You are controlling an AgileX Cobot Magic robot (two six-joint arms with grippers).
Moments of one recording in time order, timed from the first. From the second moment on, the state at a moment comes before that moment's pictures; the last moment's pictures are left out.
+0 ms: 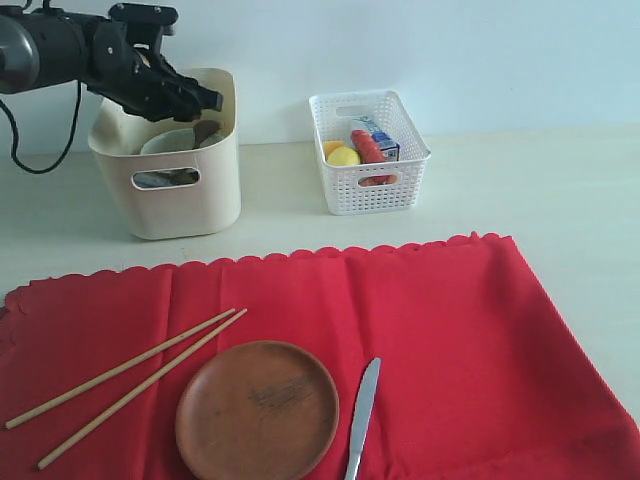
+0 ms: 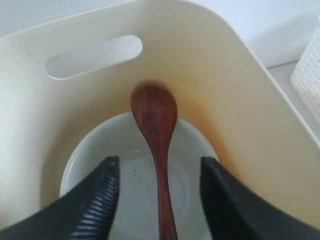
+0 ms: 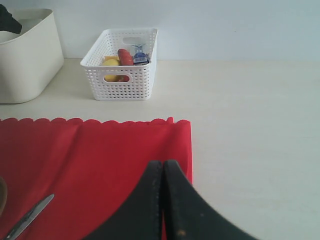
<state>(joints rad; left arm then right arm) -0.24 2.31 -1.94 0.03 0.44 -0.01 0.21 0.29 -0.19 0.00 0.32 0.03</state>
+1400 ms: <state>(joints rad) -0.39 1.50 -0.98 0.04 0.86 0.04 0.21 0.29 -0.19 0.00 0.32 0.03</state>
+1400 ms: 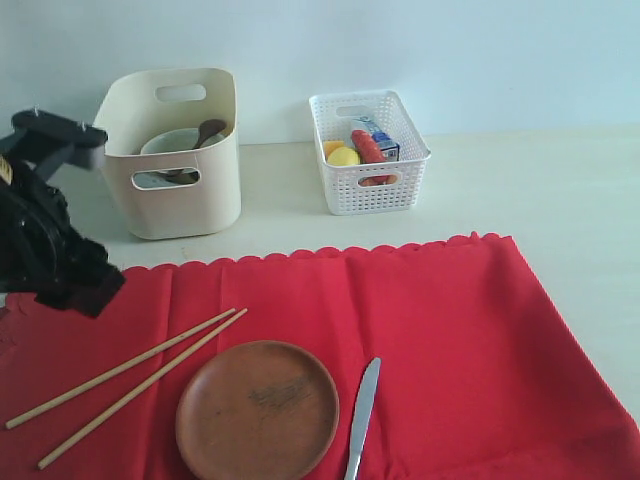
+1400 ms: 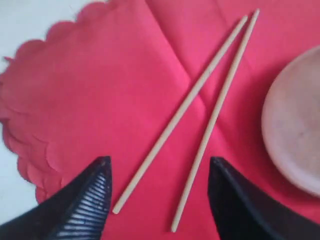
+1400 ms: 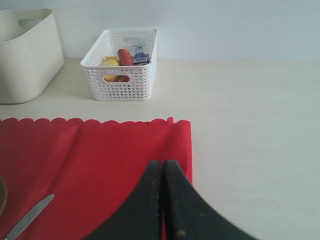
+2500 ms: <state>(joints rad) -0.39 1.82 -0.88 -0.11 0.55 0.47 0.21 0.29 -0.19 0.00 0.32 0.03</state>
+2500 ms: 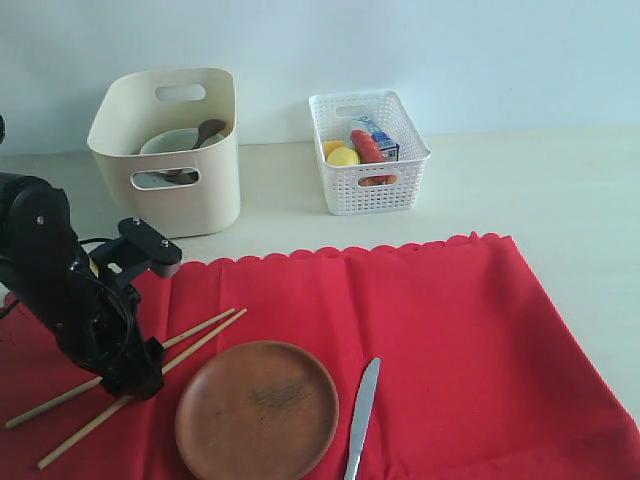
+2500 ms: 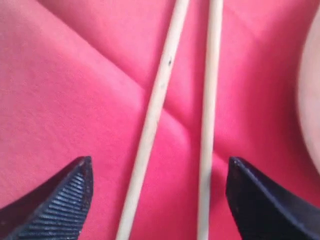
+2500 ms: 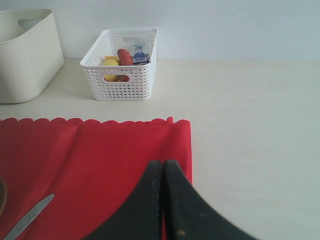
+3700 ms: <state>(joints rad) -0.40 1.86 -0.93 -0.12 0.65 0.45 0.21 0.29 -0.19 0.00 0.32 0.03</state>
